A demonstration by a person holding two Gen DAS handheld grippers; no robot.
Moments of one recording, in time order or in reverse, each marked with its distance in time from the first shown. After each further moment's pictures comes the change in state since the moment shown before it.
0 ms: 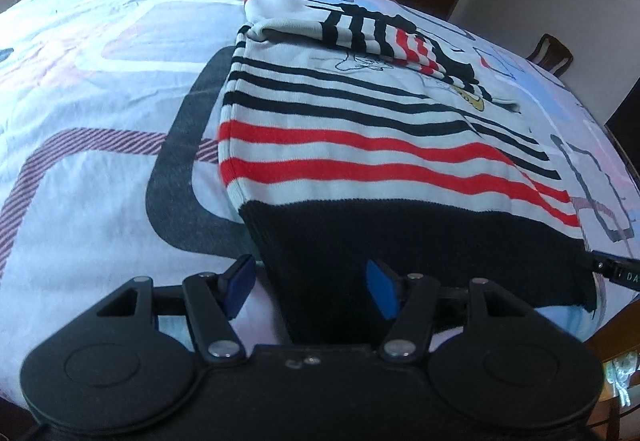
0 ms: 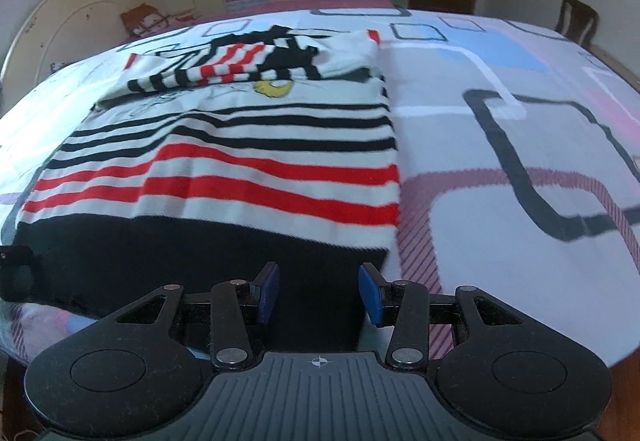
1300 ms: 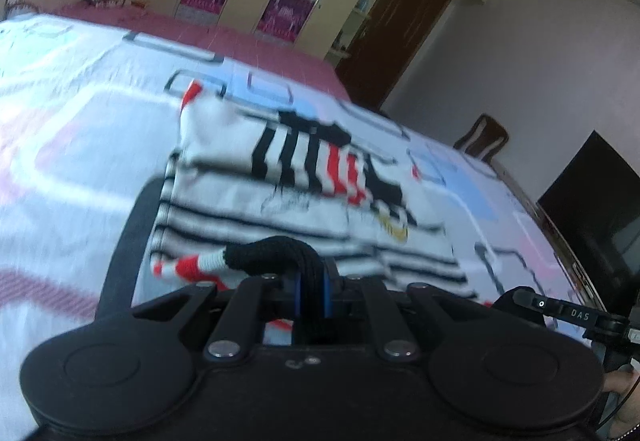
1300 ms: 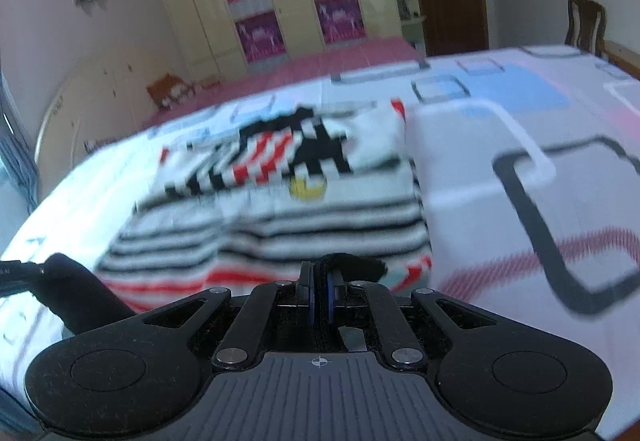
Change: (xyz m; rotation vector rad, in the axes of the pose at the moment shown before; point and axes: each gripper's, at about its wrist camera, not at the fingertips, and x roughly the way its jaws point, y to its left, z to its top) left arm -0.021 -0.006 0.094 -0.061 -0.228 -0.234; right arm -0.017 -0.005 0.086 0.112 -0.189 0.180
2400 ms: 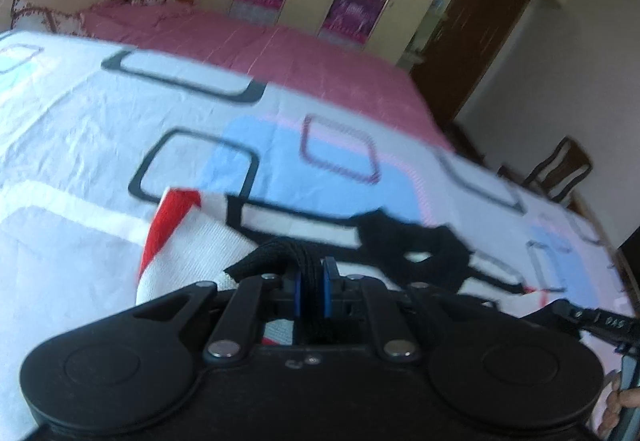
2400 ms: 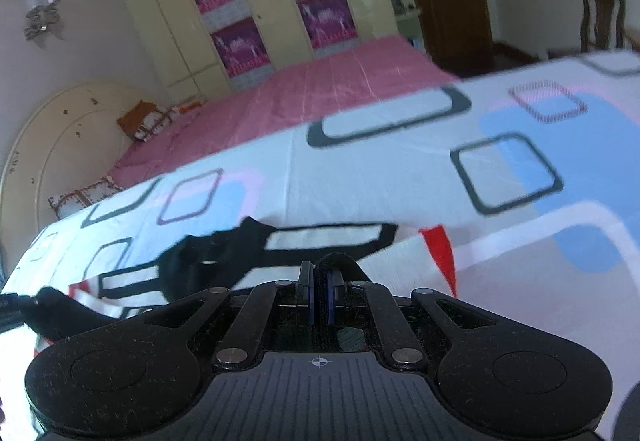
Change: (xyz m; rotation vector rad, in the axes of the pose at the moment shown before) left arm 0.239 0.052 0.165 -0.070 0.046 0.222; right arm 0.275 -0.076 0.180 0.092 0.061 0.001
